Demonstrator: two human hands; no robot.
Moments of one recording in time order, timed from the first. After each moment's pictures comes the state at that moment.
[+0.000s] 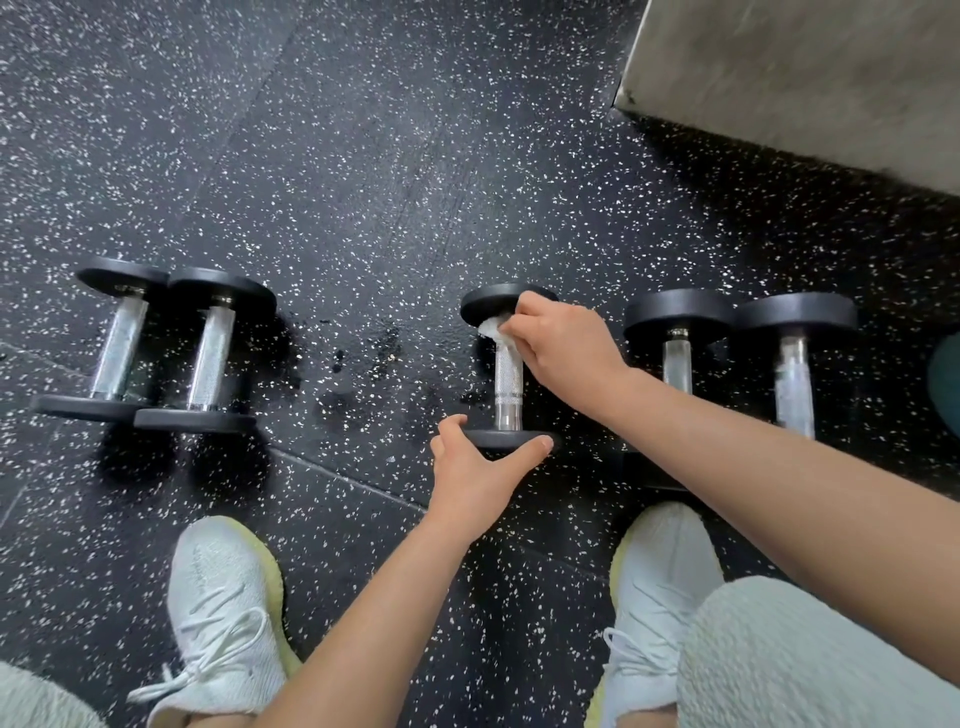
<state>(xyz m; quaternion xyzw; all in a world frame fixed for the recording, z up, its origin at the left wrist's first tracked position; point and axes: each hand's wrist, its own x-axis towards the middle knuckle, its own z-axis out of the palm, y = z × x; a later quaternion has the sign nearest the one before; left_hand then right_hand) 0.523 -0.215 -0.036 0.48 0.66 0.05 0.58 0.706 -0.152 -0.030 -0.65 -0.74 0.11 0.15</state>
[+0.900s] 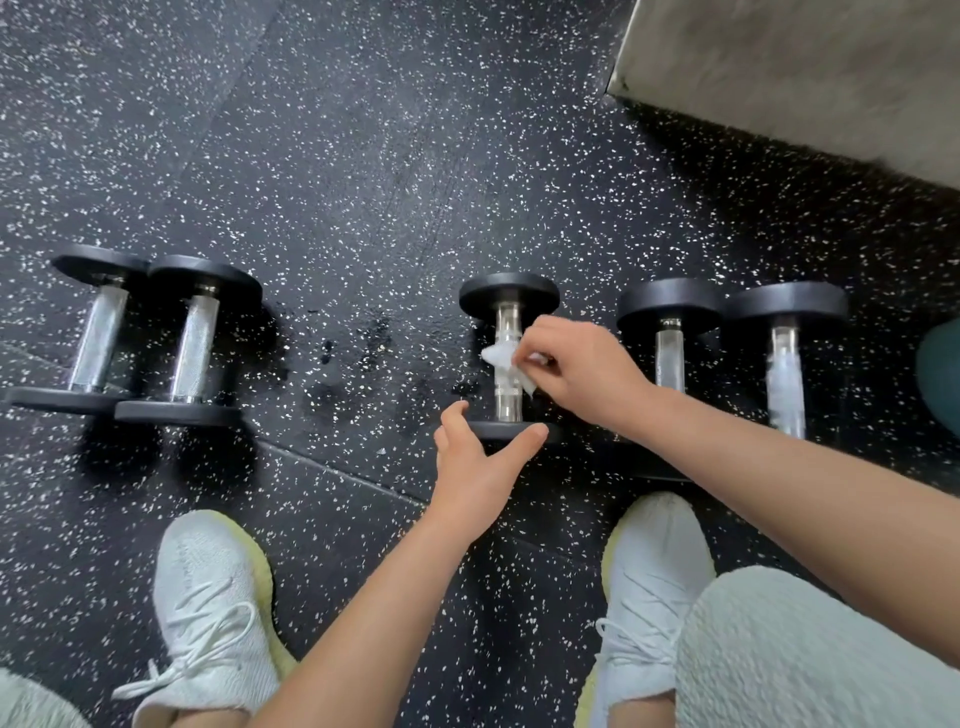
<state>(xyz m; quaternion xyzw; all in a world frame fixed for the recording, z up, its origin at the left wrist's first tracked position) 0.529 -0.222 -0.039 0.47 0.64 0.06 0.61 0.723 -0.189 -0.041 -0.64 -0.70 0.23 0.19</state>
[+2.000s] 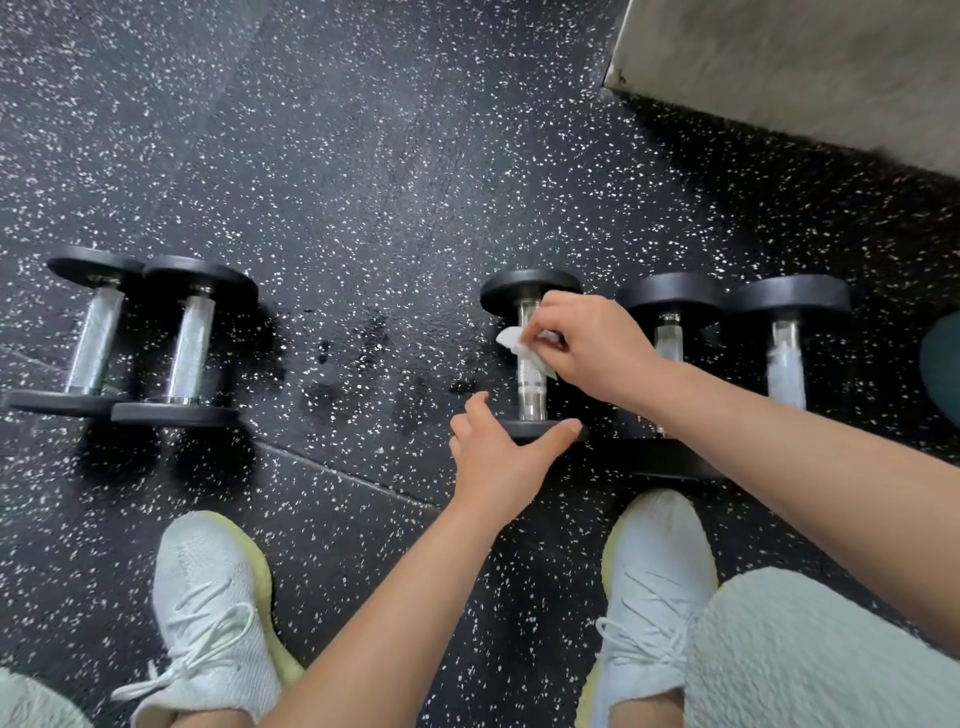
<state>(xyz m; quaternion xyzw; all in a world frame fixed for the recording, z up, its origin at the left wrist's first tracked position) 0.559 -0.223 -0.030 0.52 0.65 0.02 0.56 0.740 -0.176 -0.035 -0.66 -0.70 0.22 0.16</state>
